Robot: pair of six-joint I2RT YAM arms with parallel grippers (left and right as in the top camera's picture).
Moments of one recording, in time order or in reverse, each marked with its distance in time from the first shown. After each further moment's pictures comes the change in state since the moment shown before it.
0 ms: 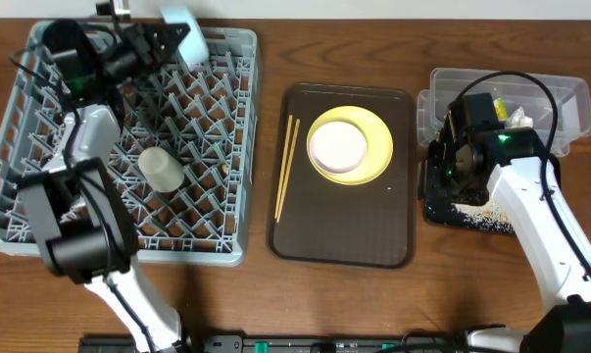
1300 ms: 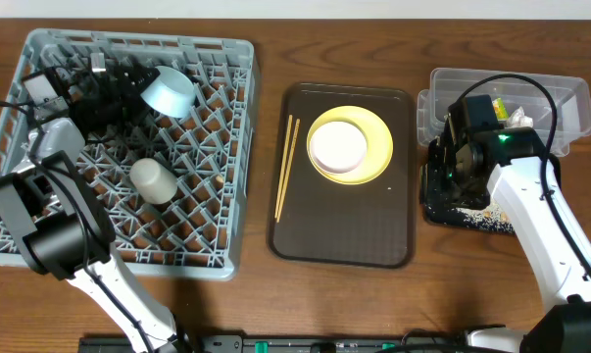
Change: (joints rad) left arm 0.189 0.093 0.025 -0.726 -0.014 0.449; right arm 0.000 0.000 0.000 -0.039 0.000 0.000
